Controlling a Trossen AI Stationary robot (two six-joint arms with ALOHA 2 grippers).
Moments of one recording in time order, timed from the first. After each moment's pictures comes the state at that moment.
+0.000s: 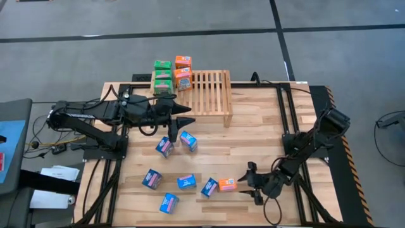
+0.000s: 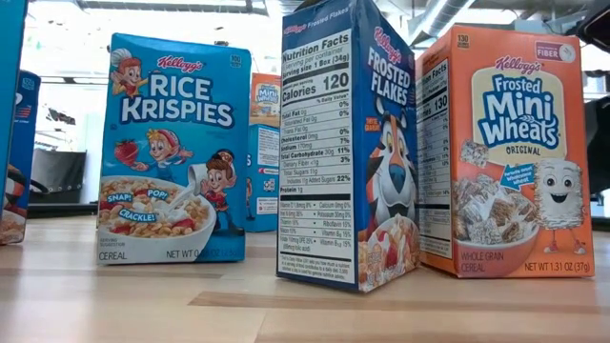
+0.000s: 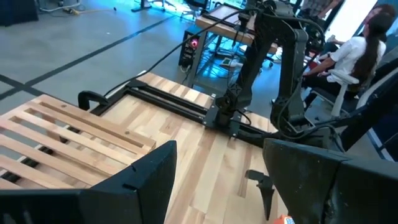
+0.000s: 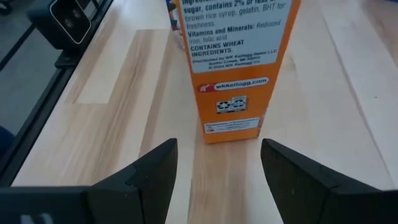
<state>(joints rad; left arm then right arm) -0.12 1.23 1.36 -0.31 -0.37 -0.34 0.82 1.57 0.51 0.35 0.53 0.57</state>
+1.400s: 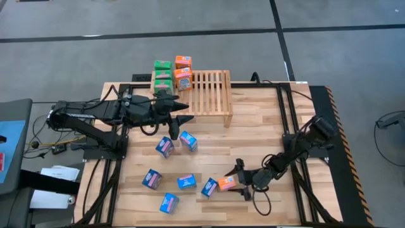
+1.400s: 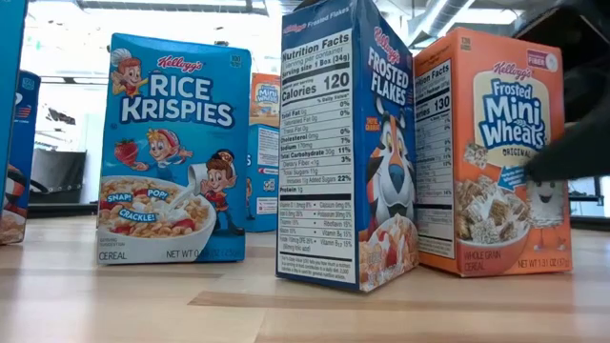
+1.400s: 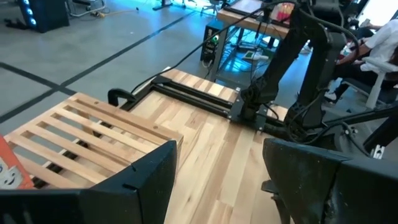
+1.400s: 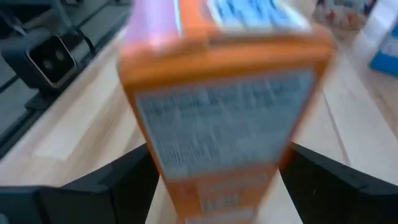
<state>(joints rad) -0.11 1.23 1.36 -0.37 -0.45 -0.30 0.65 1.76 0.48 0.82 0.44 0.27</state>
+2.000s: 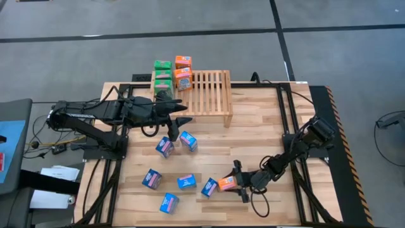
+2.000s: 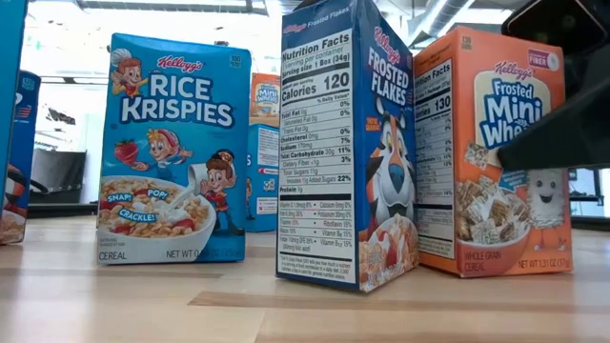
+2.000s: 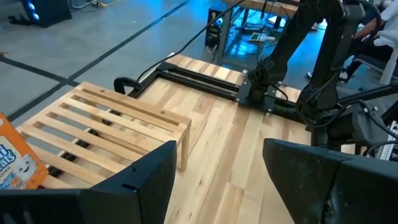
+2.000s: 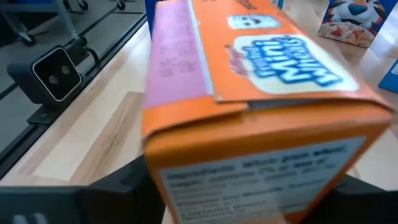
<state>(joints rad) -0.11 1.23 1.36 -0.44 -0.45 -0.27 0.65 1.80 0.53 0.86 0.44 0.24</state>
